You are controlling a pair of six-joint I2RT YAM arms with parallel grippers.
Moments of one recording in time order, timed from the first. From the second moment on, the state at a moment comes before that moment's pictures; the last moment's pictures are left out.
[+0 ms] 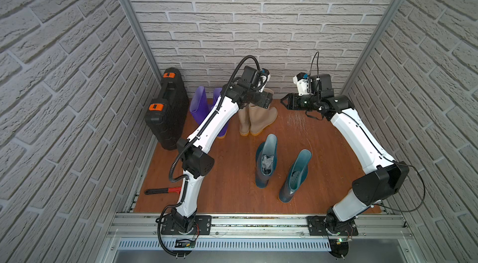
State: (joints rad) left arm -0.62 2.11 2.42 -0.98 0.09 -0.03; right arm 0.22 1.61 1.73 -0.79 -0.27 0.28
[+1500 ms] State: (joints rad) left arm -0.68 2.22 2.42 -0.94 -0.31 -0.25; right arm 0.22 1.48 1.53 -0.76 -0.24 0.33
